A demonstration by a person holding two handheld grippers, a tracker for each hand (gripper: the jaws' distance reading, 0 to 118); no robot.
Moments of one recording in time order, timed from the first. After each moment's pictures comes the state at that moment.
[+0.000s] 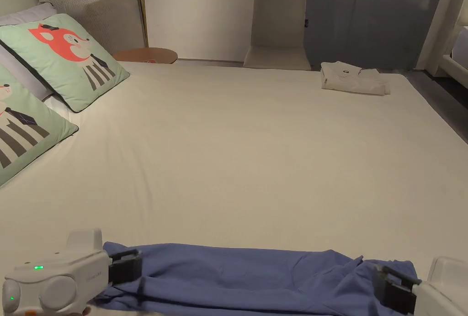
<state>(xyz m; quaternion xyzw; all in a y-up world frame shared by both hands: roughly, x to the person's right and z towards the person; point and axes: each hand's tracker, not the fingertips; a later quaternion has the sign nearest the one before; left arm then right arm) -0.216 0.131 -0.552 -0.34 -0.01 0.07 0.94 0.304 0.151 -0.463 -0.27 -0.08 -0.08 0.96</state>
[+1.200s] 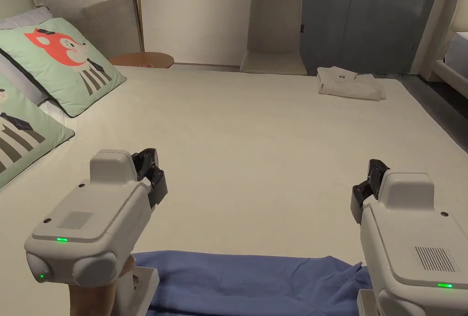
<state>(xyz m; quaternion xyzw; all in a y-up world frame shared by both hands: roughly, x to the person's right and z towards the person) -0.140 0.237 -0.547 -0.07 -0.07 0.07 0.99 0.205 0.250 -0.484 -0.02 -0.08 0.06 1.00</state>
